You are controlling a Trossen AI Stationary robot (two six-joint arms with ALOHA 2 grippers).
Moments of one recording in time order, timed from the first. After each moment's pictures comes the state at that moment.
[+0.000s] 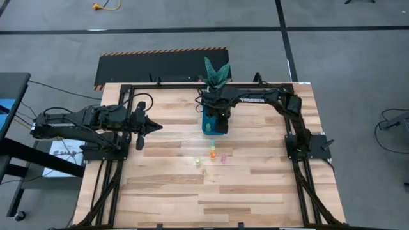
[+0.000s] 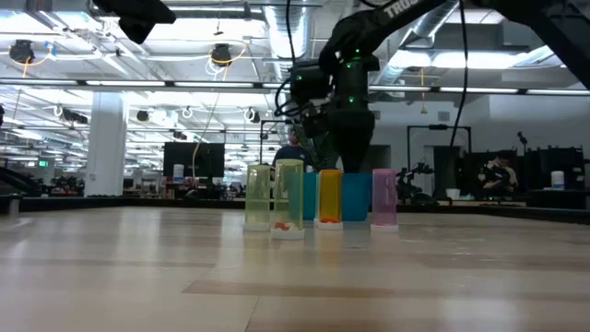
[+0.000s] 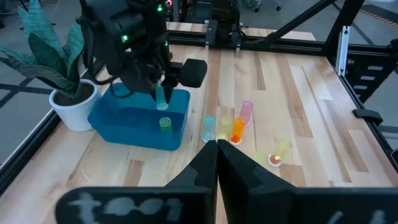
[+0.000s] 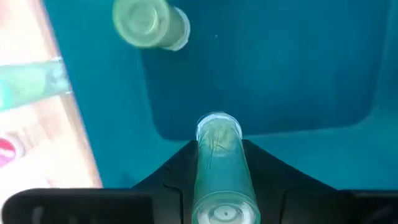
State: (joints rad) left arm -0.01 0.66 0.78 -0.52 -0.09 -0.09; right arm -0.31 2.10 1.67 -1.10 -0.08 -0.22
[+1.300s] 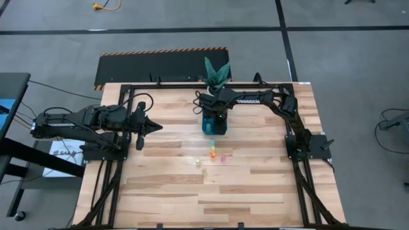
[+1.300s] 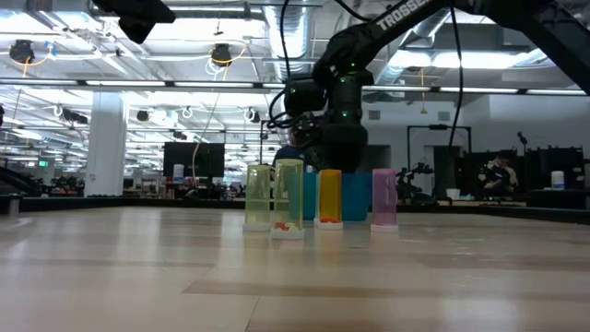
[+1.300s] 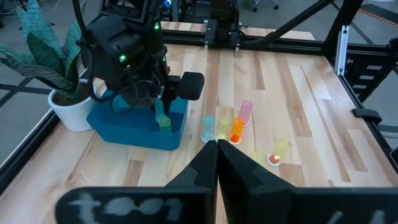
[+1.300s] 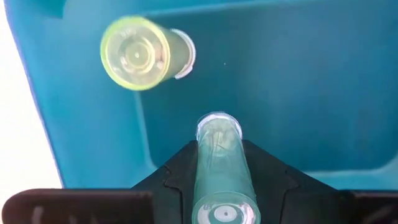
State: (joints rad) left arm -0.01 0.66 0.78 -0.52 -0.09 -0.09; right arm -0.31 2.15 1.66 -1.03 -0.11 -0.26
